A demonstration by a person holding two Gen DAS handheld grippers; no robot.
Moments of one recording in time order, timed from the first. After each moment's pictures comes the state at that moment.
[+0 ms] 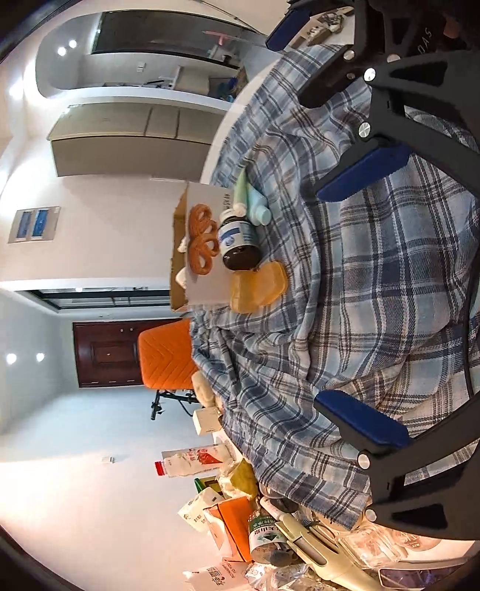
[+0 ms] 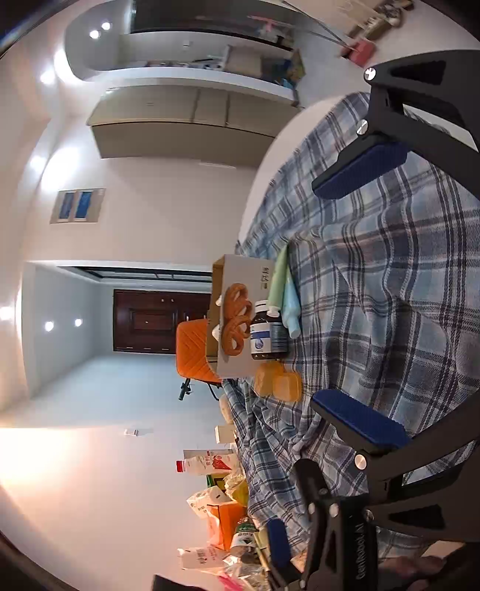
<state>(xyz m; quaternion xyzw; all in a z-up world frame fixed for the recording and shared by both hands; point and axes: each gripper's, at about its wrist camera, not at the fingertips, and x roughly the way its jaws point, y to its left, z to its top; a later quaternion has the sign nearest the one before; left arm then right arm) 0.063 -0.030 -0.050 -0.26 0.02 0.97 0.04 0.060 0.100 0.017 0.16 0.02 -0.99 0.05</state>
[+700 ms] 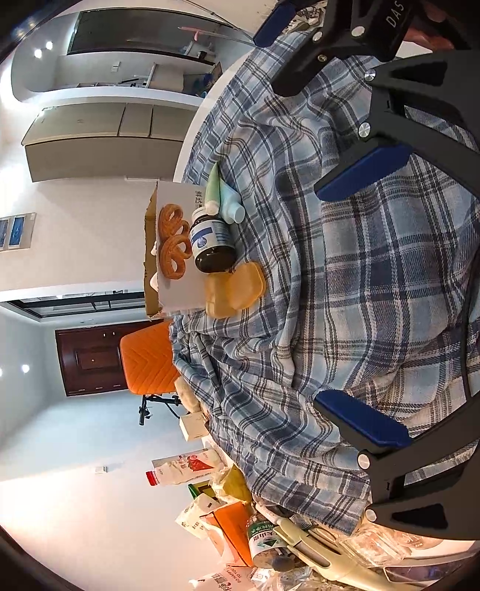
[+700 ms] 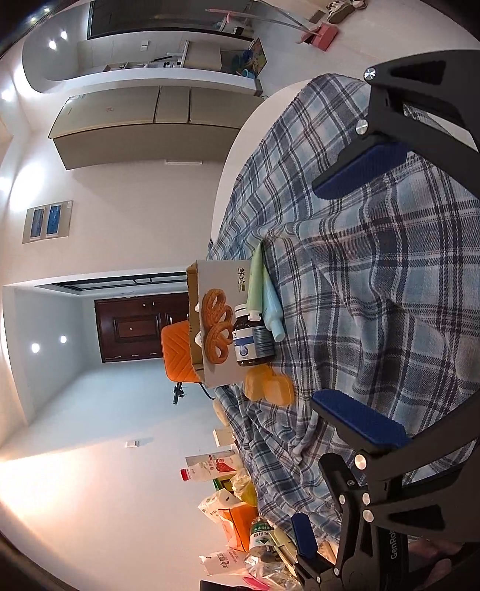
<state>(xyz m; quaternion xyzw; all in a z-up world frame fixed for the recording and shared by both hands) 0.052 -0.020 -0.063 -0.29 0.05 0.95 0.04 0.050 0.113 0.009 0.19 -0.03 -0.98 0.05</state>
